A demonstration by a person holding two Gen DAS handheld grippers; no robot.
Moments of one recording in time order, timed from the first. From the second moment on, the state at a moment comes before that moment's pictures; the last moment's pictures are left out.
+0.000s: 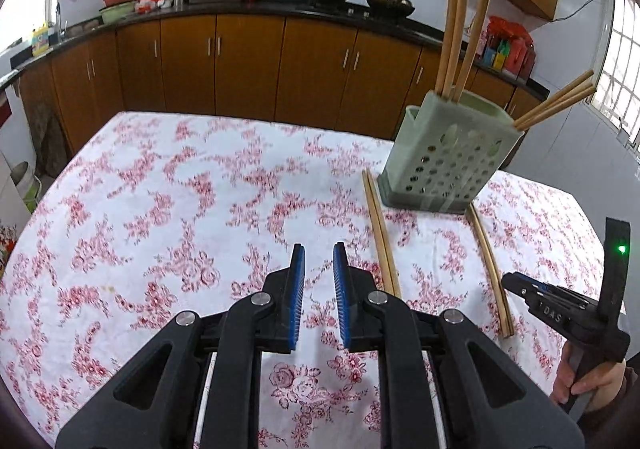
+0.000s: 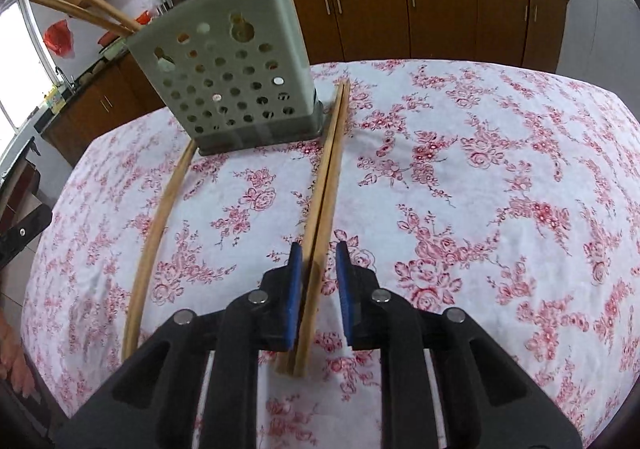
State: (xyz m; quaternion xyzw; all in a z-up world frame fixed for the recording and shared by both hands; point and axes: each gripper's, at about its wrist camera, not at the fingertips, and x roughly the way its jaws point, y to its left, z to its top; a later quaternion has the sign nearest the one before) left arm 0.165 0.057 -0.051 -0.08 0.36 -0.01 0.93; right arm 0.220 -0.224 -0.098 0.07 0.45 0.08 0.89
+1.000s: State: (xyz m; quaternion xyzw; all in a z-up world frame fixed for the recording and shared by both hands) left arm 0.187 0.004 -0.104 -0.09 0.44 -0.10 0.89; right arm 0.222 -0.275 -0.112 0.07 0.43 0.00 0.90
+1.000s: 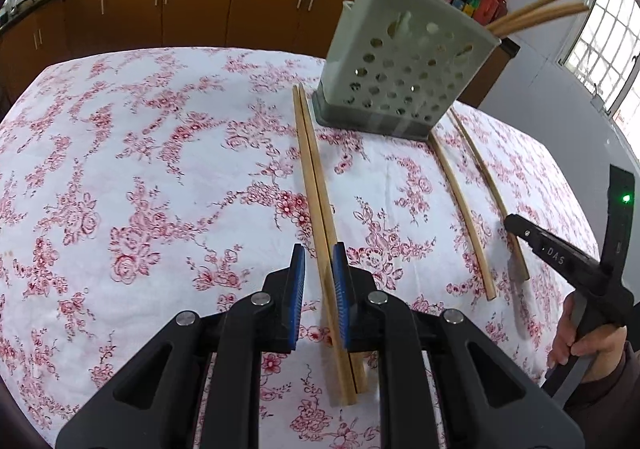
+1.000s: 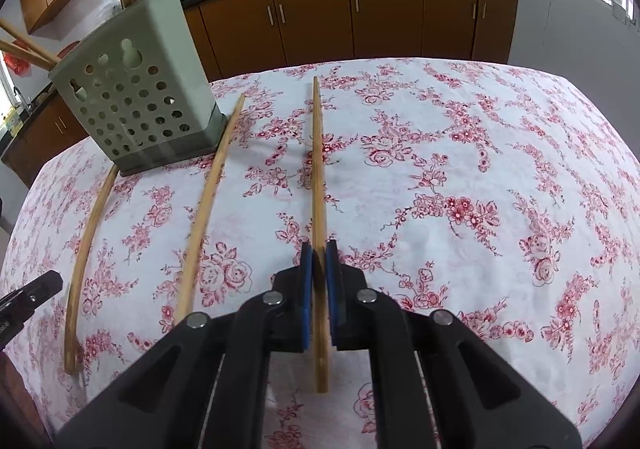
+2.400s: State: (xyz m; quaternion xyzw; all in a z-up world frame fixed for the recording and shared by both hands) left arm 0.198 0.053 -0.112 -0.08 0.43 0.00 0.90; right arm 0.209 -0.271 -0.112 0.06 0.42 0.01 0.90
